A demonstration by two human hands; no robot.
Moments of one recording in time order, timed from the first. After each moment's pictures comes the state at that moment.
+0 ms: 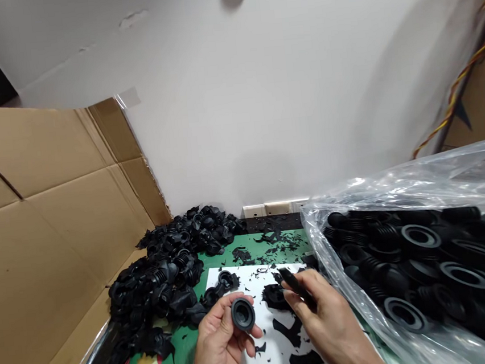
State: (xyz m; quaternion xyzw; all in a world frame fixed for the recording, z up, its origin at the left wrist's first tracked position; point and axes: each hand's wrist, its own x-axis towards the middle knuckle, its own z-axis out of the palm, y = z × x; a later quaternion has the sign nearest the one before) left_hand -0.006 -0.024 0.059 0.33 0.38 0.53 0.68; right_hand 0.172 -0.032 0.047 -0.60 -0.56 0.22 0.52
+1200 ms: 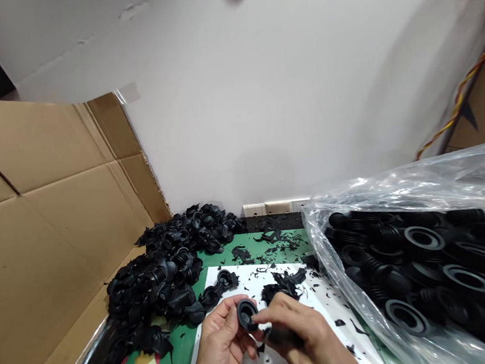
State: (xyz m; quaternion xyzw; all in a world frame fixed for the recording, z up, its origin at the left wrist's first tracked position) left_hand -0.002 -0.022 0.054 0.31 0.39 0.50 0.71; right_hand 0.149 -0.047 0.043 -0.42 -0.70 0.27 0.52
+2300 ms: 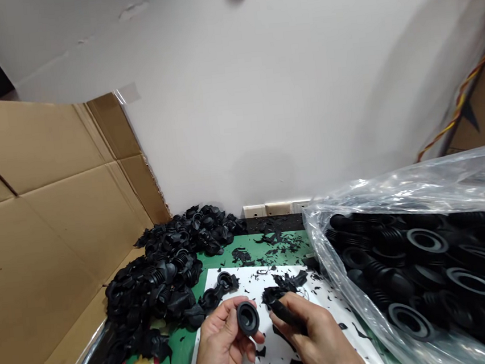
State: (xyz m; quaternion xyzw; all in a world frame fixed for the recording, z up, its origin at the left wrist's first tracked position) left_hand -0.004 -0.019 0.050 0.31 0.41 0.51 0.69; right_hand 0.153 -0.039 0.040 -0.55 -0.58 0.35 0.49
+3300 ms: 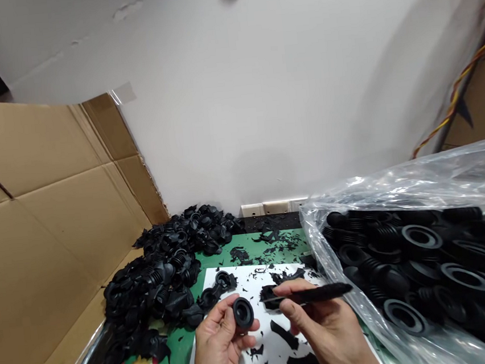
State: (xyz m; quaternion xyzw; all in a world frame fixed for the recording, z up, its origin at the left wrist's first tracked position) left_hand 0.001 -0.020 0.047 0.26 0.47 0.56 0.63; right_hand 0.156 -0.047 0.054 -0.49 -0.43 0.40 0.64
